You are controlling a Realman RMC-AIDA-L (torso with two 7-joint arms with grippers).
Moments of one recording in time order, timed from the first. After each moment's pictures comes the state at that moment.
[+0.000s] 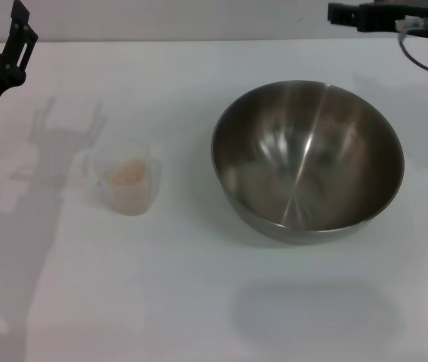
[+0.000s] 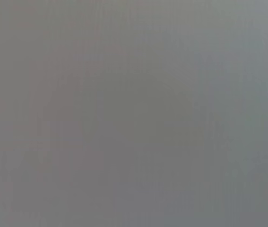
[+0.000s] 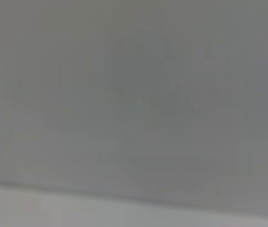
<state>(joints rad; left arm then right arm) -0.41 -2.08 -0.70 -0.34 2.11 1.43 -0.05 0.32 2.08 -1.47 -1.58 0.61 0.83 -0.17</state>
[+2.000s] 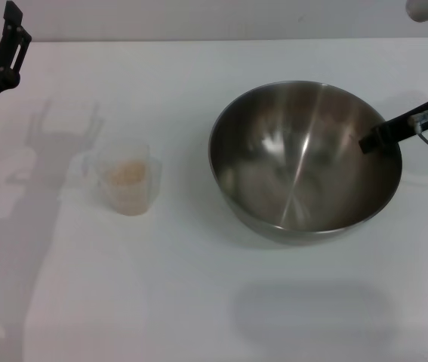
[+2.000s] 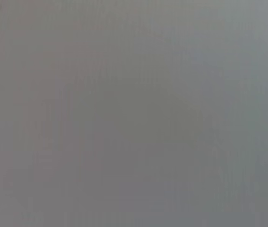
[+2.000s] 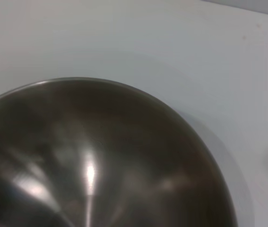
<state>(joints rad) -0.40 -2.08 -0.70 -0.34 2.11 1.46 -0.05 0.59 2.07 -1.21 -1.26 0.48 1.43 -0.41</state>
